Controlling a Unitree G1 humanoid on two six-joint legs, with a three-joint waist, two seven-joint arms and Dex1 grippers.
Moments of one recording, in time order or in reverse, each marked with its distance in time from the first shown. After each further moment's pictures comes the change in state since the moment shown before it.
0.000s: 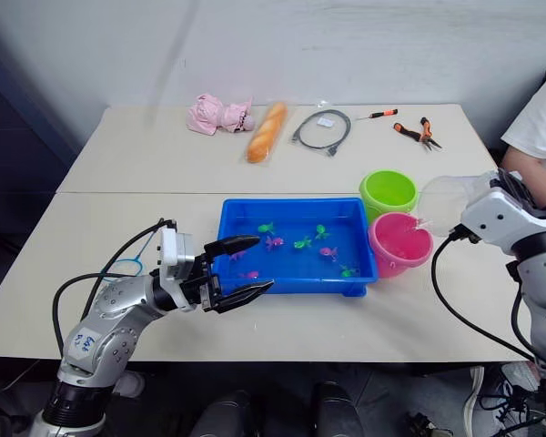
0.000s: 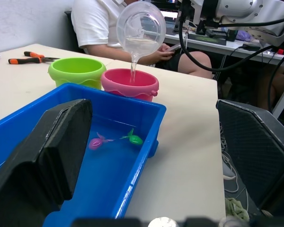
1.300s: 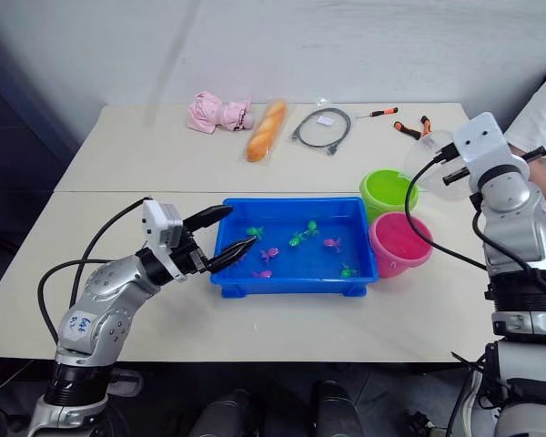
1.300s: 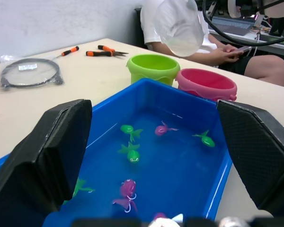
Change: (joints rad) left arm -0.084 -0.013 0.087 0.093 0.045 0.032 0.175; right arm -0.647 0.041 0.357 0.466 0.122 0.392 -0.011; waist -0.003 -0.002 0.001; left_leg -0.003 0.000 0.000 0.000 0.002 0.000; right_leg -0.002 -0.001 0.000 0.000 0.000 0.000
